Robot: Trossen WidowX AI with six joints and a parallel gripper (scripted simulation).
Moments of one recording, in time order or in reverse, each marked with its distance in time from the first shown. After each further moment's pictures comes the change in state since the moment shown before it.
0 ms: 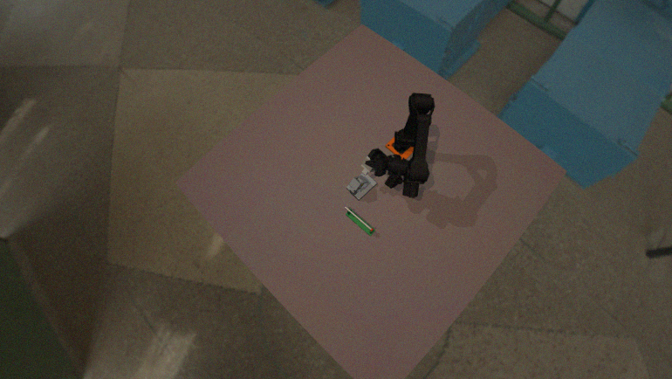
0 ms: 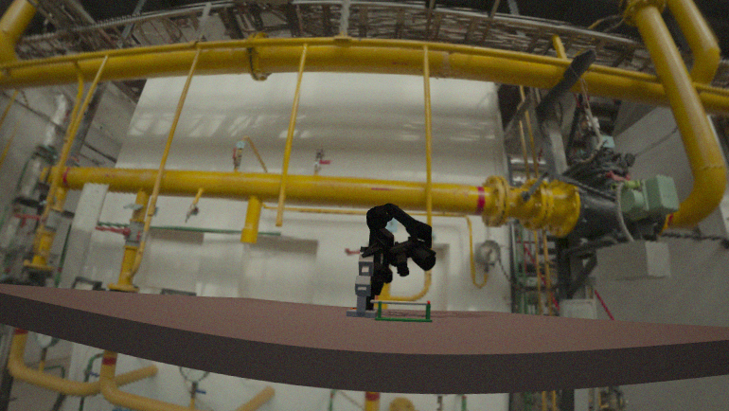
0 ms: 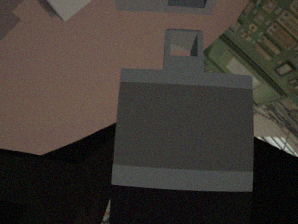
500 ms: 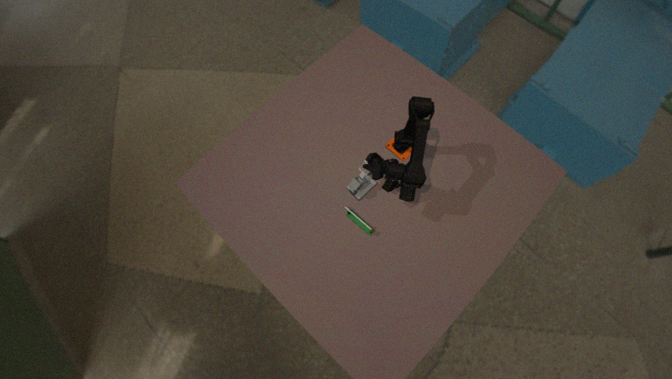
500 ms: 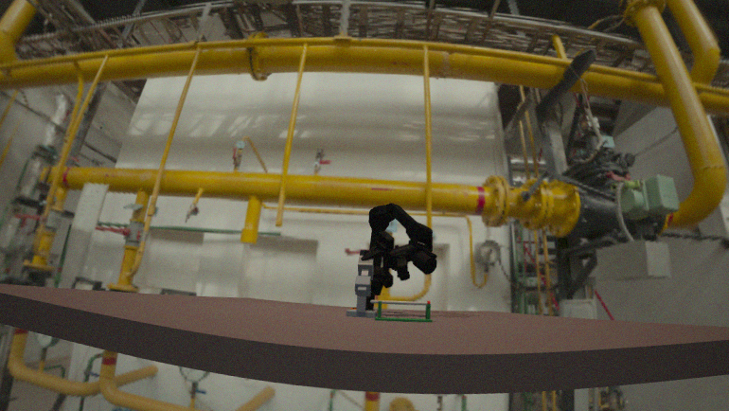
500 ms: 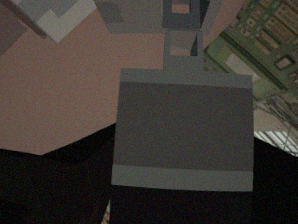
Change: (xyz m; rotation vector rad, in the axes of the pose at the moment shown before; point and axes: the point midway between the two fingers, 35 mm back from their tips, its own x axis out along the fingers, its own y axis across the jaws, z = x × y) arm 0.010 -0.001 0.017 0.035 0.009 -0.012
